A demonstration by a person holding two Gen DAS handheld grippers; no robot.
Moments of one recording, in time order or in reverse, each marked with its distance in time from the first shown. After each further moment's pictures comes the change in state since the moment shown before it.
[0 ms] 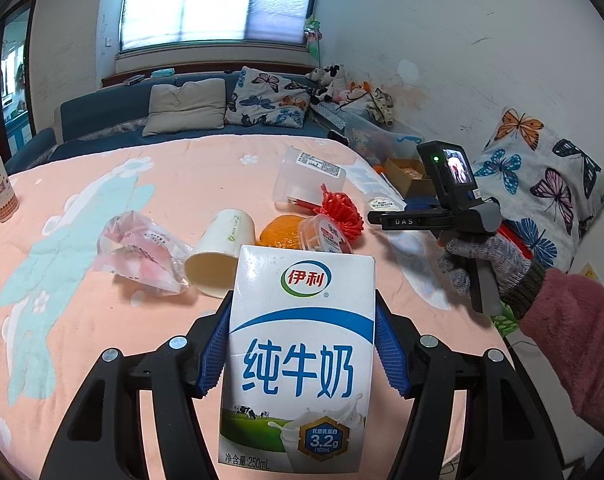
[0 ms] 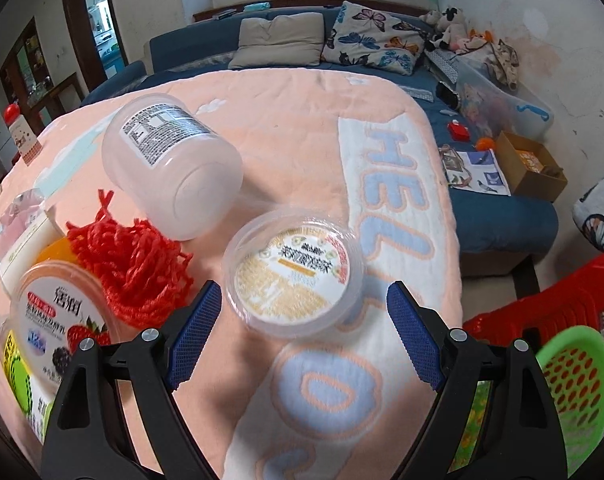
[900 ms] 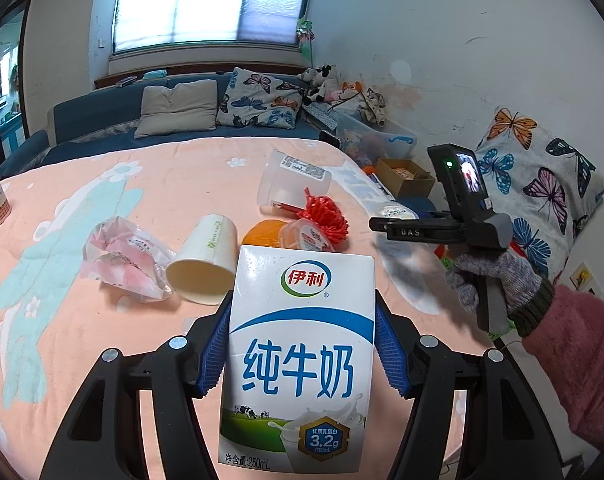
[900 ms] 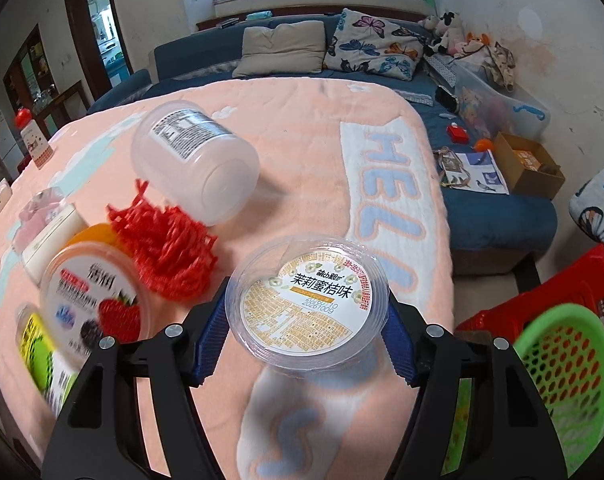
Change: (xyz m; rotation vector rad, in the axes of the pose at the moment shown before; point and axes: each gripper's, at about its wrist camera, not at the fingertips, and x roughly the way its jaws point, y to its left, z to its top) left arm 0.003 -0.014 0.005 0.010 -0.005 -0.029; right arm -0.040 0.004 -0.023 0.017 -0.031 0.022
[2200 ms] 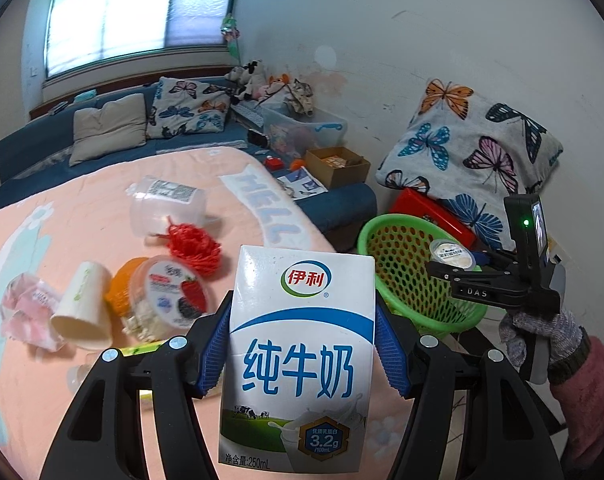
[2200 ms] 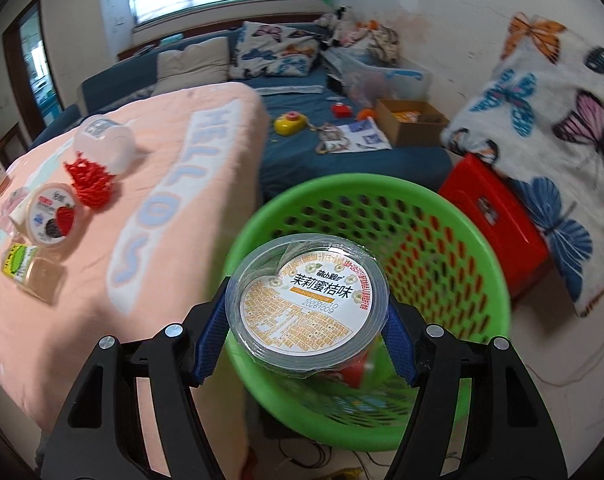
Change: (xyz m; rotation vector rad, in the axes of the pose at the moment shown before) left arm 0.035 -0.118 0.027 0.153 0.025 -0.173; right arm -0.136 -0.117 -0.127 0.189 -0.036 -0.238
